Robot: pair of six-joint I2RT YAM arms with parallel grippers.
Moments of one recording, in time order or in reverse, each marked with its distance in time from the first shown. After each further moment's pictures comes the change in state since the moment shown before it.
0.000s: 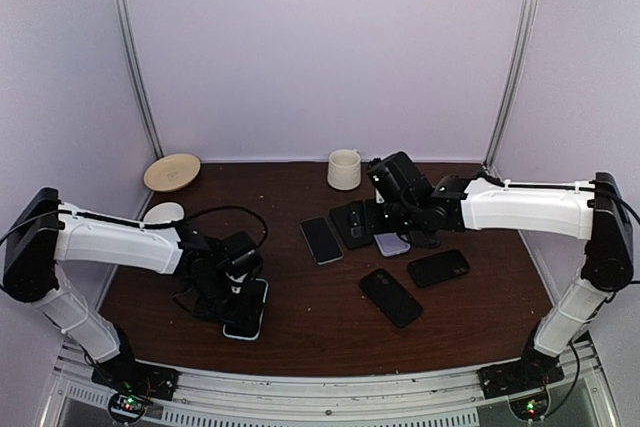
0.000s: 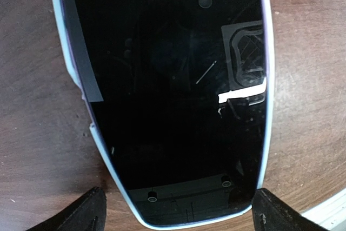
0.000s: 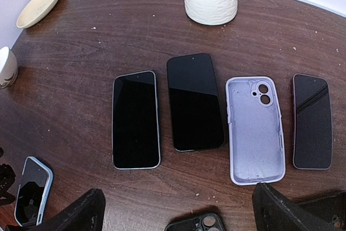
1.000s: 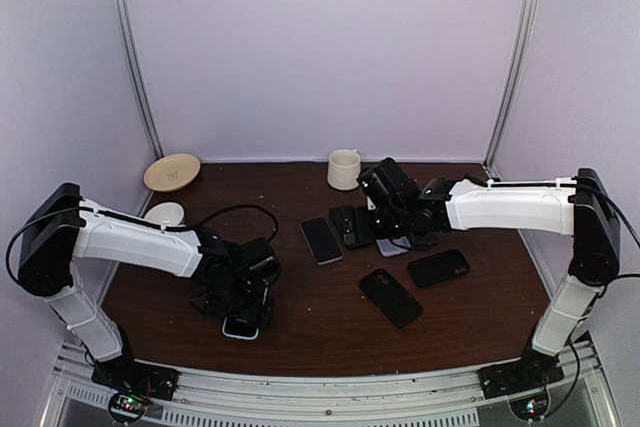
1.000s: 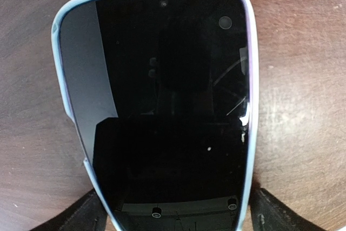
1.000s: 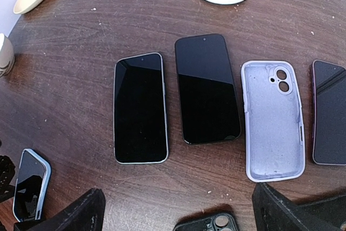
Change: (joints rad) left arm -0.068 0.110 0.067 0.031 -0.156 -0.106; right arm 0.000 0.082 0.032 -0.007 -0.057 0.020
